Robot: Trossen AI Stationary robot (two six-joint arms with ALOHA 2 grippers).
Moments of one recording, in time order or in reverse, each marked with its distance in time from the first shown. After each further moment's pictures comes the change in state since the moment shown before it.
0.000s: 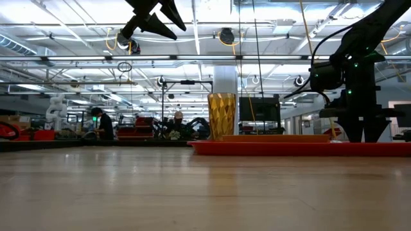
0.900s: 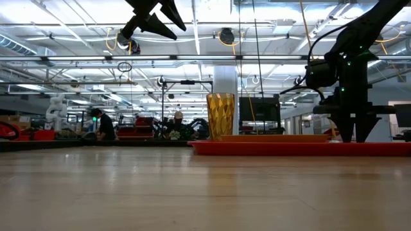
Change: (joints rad) left arm 0.000 0.000 0.000 0.000 0.000 -0.006; right arm -0.046 0.032 0.064 0.029 0.004 -0.032
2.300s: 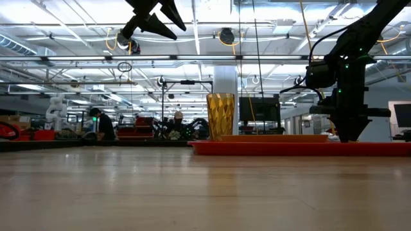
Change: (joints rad) left arm 0.000 0.000 0.000 0.000 0.000 -0.006; right arm -0.062 0.018 0.000 0.085 -0.018 -0.018
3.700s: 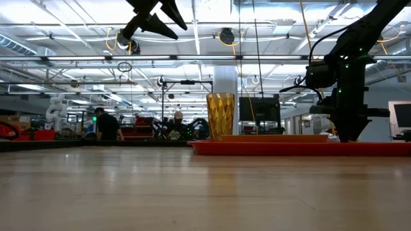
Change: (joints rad) left arm 0.000 0.000 0.000 0.000 0.036 -0.014; right arm 0.000 0.000 0.000 0.002 -0.005 -0.026
